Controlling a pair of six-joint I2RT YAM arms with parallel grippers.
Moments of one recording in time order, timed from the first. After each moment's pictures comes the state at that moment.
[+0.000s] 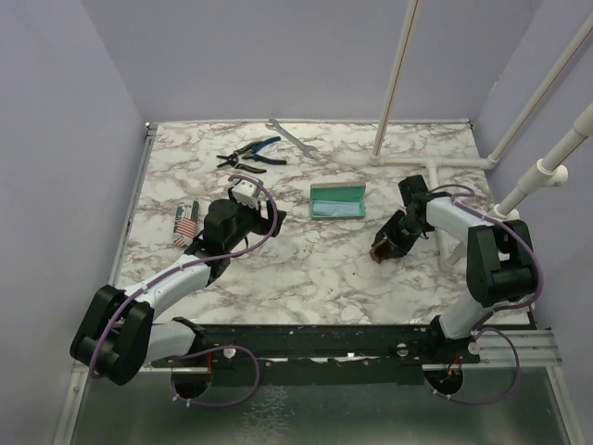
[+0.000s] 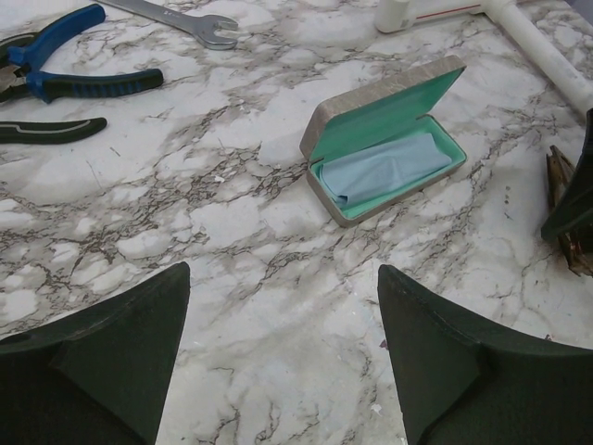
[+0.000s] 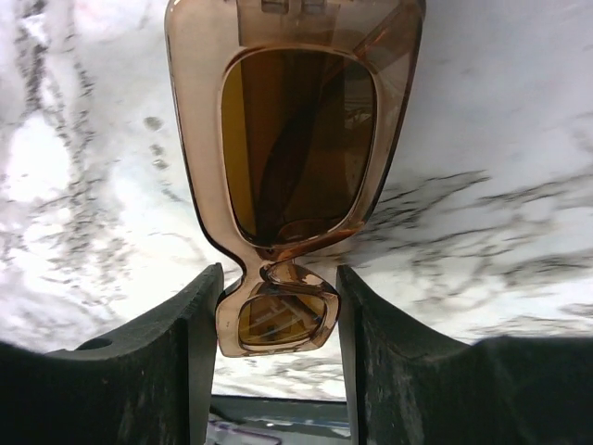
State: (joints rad) left arm -0.47 1.20 0.51 0.49 0.12 -0.17; right arm 0.15 1.65 0.95 -0.70 -0.16 0.85
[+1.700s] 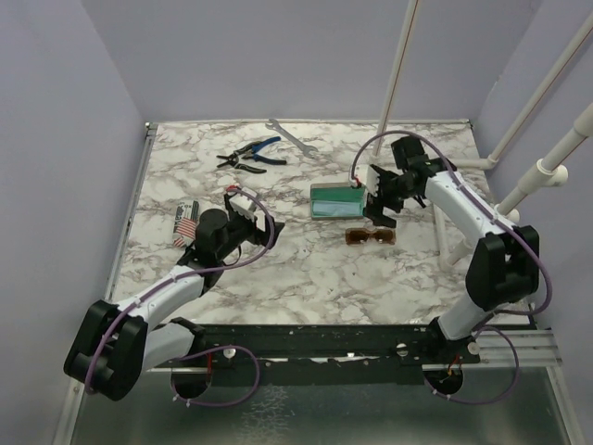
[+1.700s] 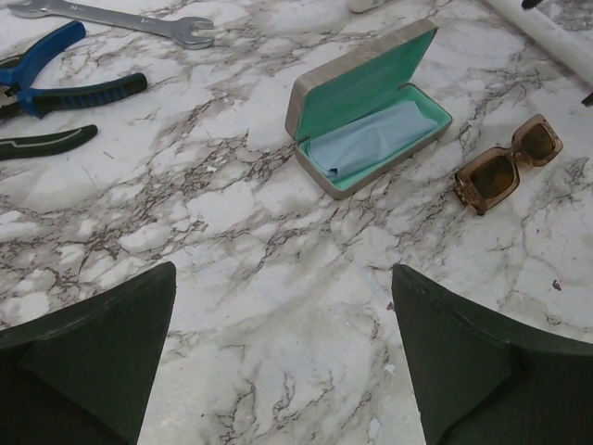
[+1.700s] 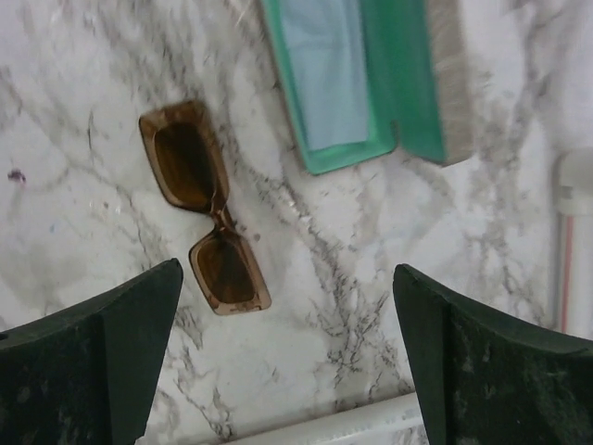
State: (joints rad) left arm -0.44 1.12 0.43 0.50 0.22 -0.06; right arm 0.26 1.59 1.34 -0.79 -0.42 -1.00
